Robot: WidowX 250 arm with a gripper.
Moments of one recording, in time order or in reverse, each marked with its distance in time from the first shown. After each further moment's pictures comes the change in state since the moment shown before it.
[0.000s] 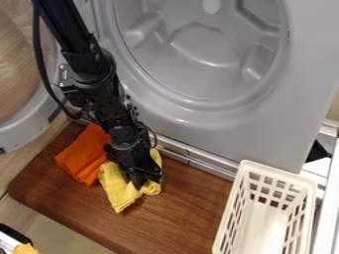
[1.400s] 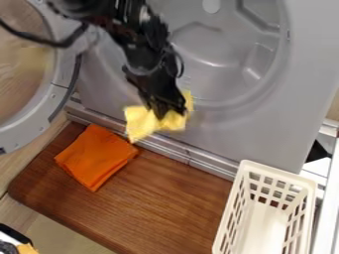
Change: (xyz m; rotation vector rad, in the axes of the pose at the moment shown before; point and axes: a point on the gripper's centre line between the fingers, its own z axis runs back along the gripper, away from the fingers) arm 0.072 -0.014 0.127 0.125 -0.247 -0.163
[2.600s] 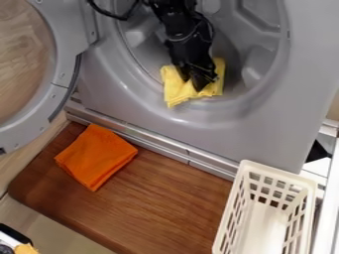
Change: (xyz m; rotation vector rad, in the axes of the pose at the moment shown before) arm 0.071 0.006 -0.053 -0.152 -0.013 -0.097
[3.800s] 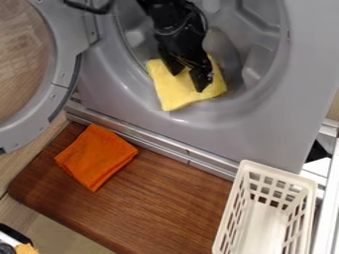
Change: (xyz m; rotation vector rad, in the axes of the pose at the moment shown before) arm -0.012 -0.015 0.053 0.035 -0.090 0.004
